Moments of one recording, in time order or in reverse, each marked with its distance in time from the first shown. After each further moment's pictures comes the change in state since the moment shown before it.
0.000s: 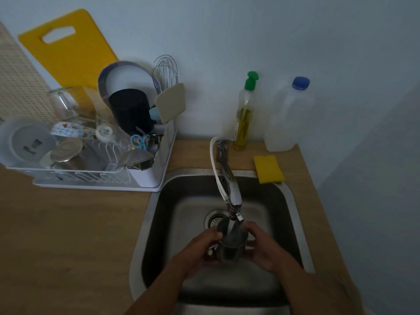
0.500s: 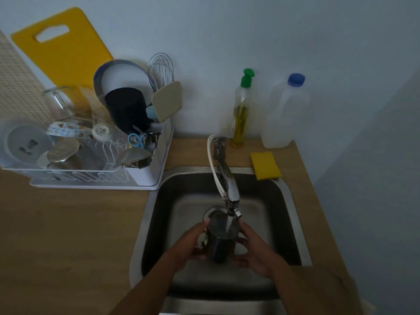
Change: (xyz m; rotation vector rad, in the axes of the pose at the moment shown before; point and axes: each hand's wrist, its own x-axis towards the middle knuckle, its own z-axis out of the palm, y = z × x) left_hand -0.002 0.002 -0.017 0.115 0.119 -0.026; right_hand -0.015 0.010 0.016 -0.067 -0.020 0.017
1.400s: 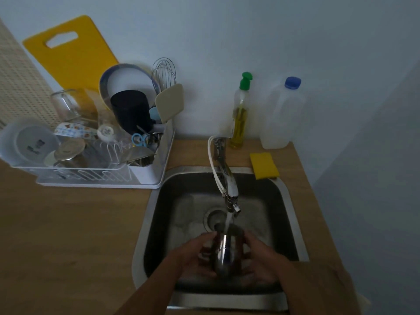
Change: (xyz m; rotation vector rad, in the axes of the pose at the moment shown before) left_hand -0.002 -0.019 0.005 -0.230 -0.164 -0.305; right_hand -0.004 0.013 -0.015 -0.019 0.049 0.295
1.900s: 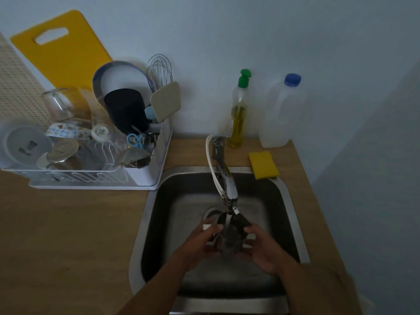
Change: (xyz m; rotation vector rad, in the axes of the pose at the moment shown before) left_hand 0.004 0.015 0.019 0.064 0.023 0.370; right_hand -0.001 -0.012 -0.005 0.228 -0.097 -0.370
